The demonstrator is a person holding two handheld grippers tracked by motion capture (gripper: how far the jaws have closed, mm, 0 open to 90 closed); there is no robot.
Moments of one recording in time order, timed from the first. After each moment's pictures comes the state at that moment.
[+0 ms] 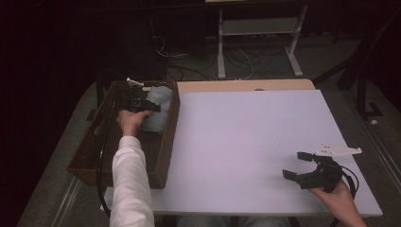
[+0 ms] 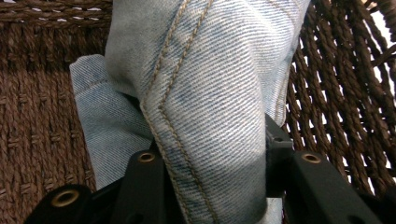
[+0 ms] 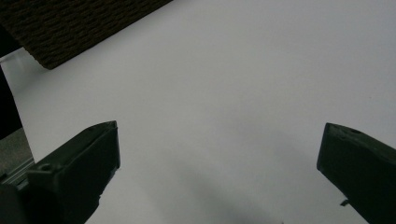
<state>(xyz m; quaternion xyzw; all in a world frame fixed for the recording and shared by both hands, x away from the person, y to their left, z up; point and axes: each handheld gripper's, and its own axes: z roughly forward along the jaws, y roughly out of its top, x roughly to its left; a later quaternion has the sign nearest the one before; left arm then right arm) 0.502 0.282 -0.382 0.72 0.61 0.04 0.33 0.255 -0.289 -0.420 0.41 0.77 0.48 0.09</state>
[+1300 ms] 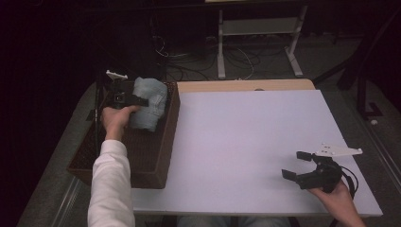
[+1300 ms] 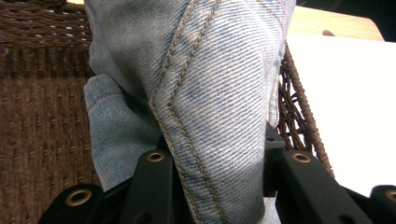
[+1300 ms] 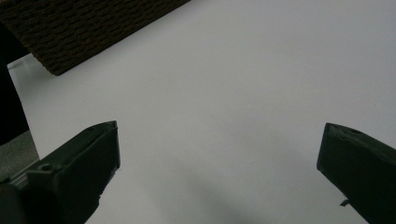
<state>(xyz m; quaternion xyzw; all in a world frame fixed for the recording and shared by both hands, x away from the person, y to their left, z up) 0.460 0.304 -0.318 0.70 0.61 0.06 0.36 0.252 -0.286 -0.416 0.40 0.77 0.49 0.09</state>
